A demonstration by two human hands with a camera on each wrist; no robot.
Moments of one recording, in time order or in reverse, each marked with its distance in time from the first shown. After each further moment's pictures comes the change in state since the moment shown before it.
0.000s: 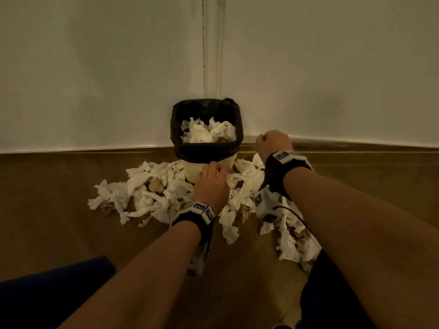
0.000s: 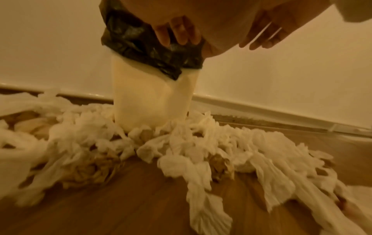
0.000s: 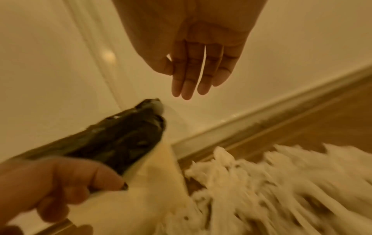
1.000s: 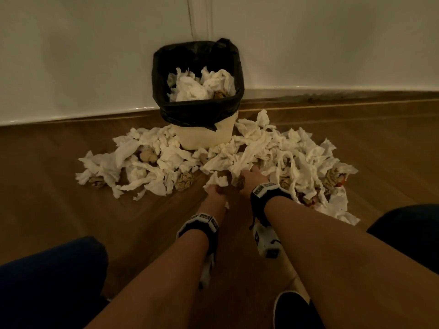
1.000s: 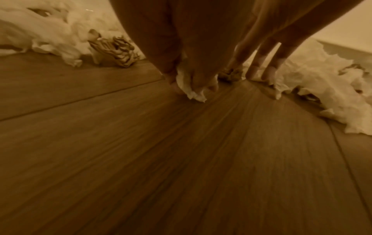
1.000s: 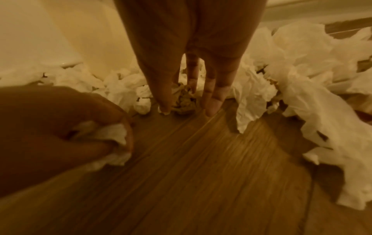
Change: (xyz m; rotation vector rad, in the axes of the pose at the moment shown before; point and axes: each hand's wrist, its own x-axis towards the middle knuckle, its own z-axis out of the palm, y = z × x) left_hand -0.086 -0.019 0.100 -0.125 -0.736 -0.282; right_hand -0.072 0.072 0.145 -0.269 -0.705 0.012
